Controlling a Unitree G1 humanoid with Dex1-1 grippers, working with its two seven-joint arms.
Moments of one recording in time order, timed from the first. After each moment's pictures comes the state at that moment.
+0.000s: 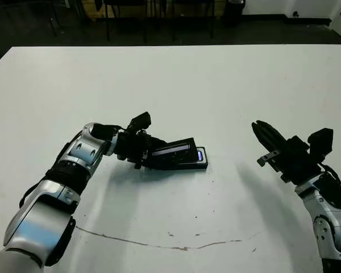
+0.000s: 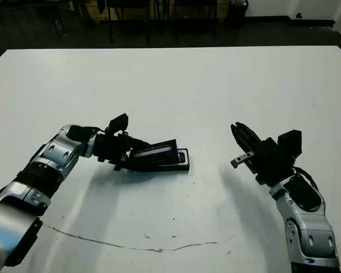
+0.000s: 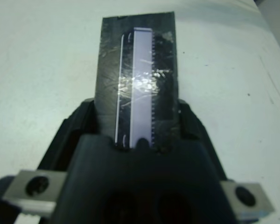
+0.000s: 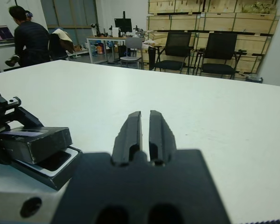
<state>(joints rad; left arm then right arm) -0.68 0.35 -0.37 0.66 -0.12 0.16 -1.29 0.01 -0.40 -0.14 -0.18 0.37 0.16 0.51</state>
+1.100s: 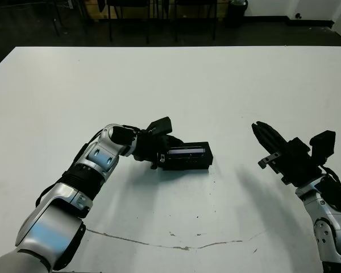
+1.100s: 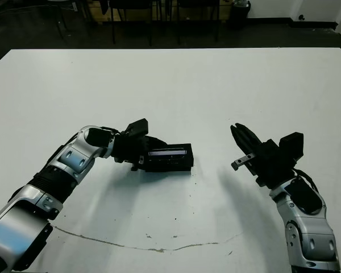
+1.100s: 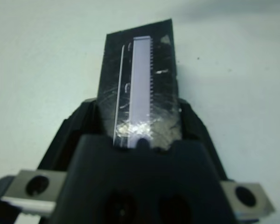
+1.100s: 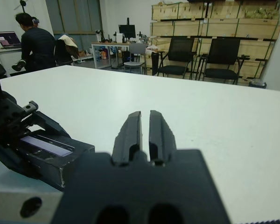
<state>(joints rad) -0.67 0.29 -0.46 0.57 0.01 0.09 -1.10 0.03 -0.40 -0.14 -0.20 0.38 0.15 0.51</state>
